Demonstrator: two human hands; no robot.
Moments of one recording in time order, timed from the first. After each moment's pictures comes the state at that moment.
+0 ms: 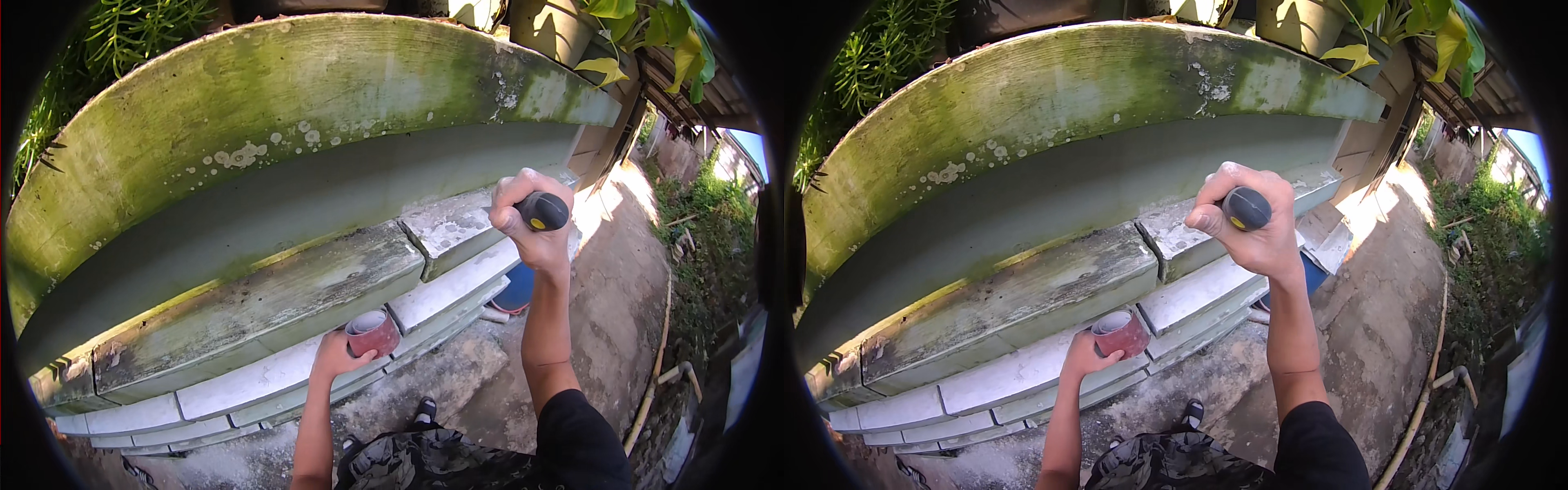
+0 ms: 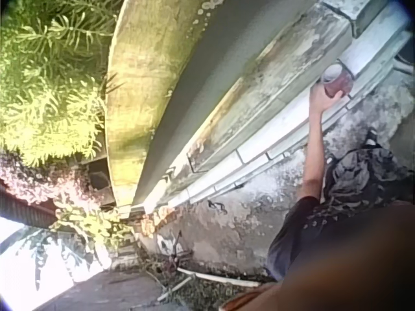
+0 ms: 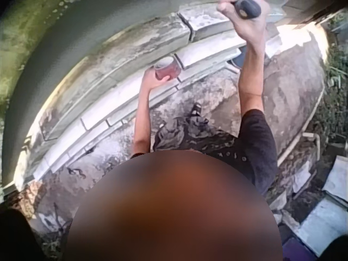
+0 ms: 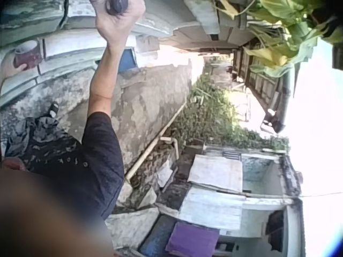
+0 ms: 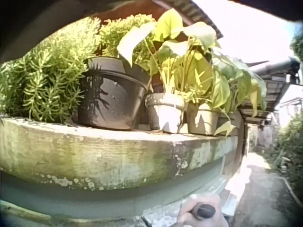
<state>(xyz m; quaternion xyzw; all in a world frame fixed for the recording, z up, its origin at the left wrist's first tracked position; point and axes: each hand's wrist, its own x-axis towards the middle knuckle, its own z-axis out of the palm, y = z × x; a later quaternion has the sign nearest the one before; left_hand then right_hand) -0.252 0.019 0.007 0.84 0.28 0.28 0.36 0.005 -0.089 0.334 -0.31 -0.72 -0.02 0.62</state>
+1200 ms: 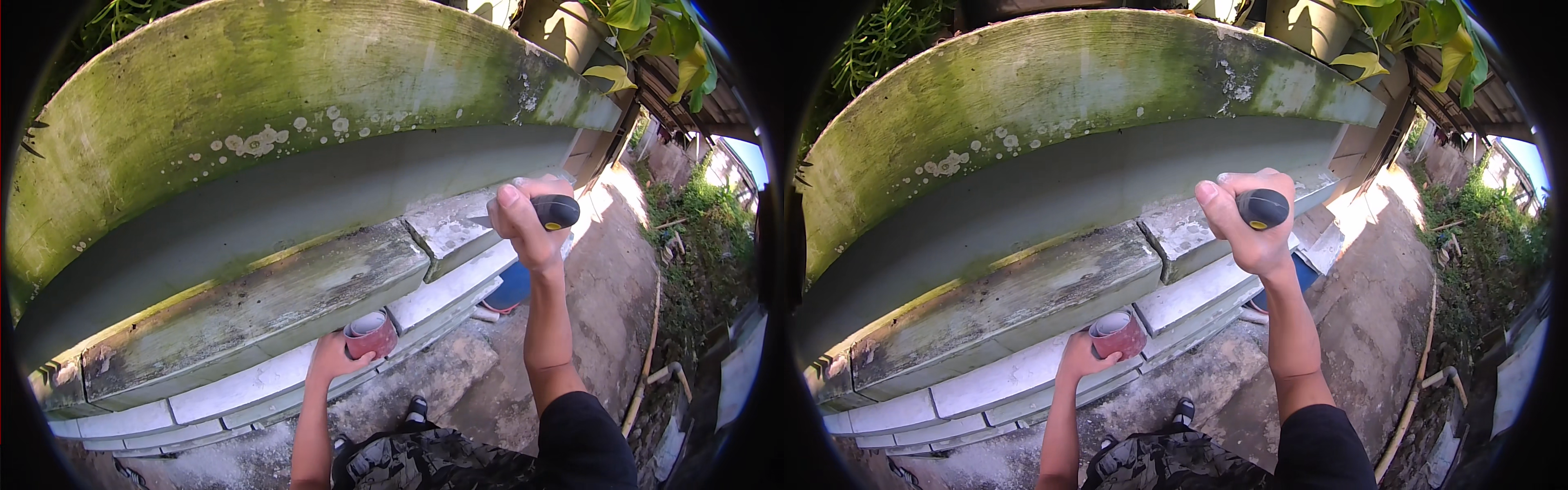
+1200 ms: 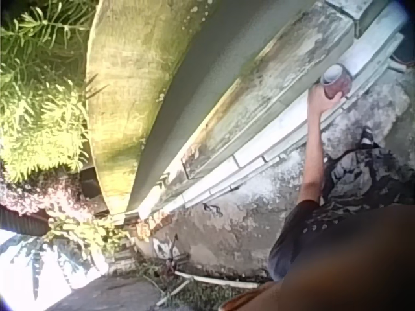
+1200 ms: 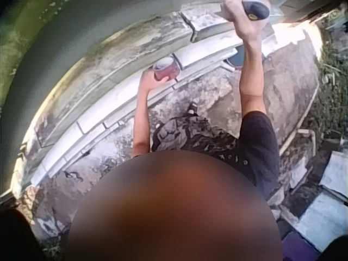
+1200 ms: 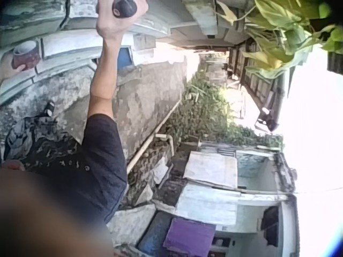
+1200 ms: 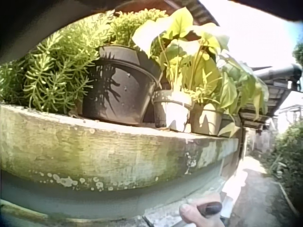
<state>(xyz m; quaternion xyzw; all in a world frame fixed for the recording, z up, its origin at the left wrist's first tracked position) -0.255 0.022 0.006 0.86 0.26 0.31 0.31 -0.006 -0.087 0.333 -0.39 -0.68 0.11 0.61</state>
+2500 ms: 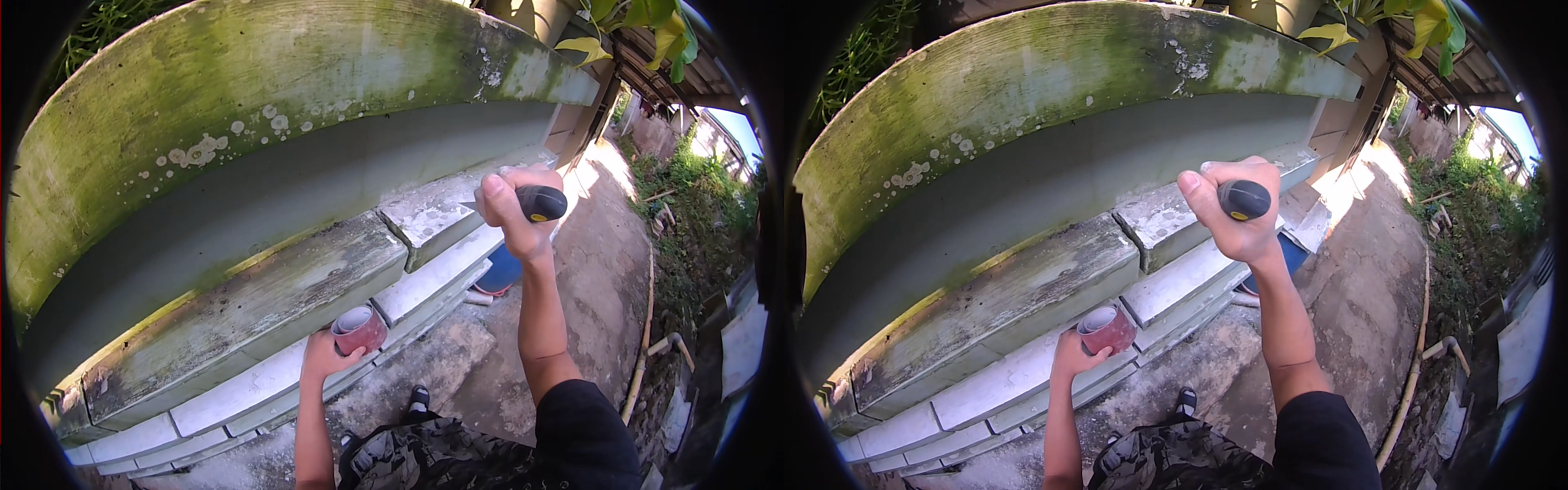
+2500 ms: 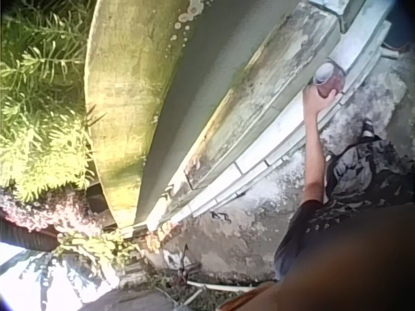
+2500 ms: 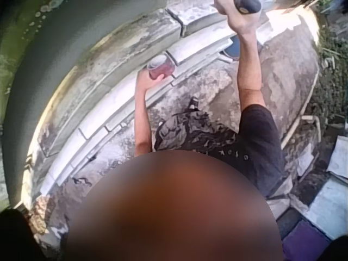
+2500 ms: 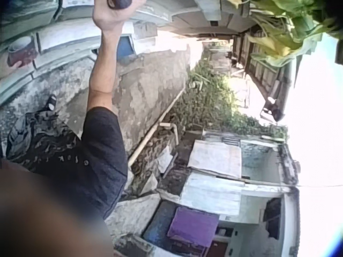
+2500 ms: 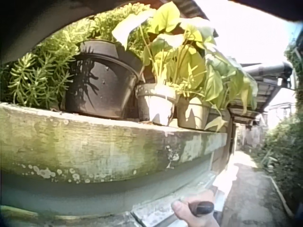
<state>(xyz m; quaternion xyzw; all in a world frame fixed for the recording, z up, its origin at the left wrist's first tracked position) -0.252 0.017 0.008 0.86 0.25 0.33 0.31 0.011 -0.093 0.328 -0.42 -0.69 0.02 0.60</state>
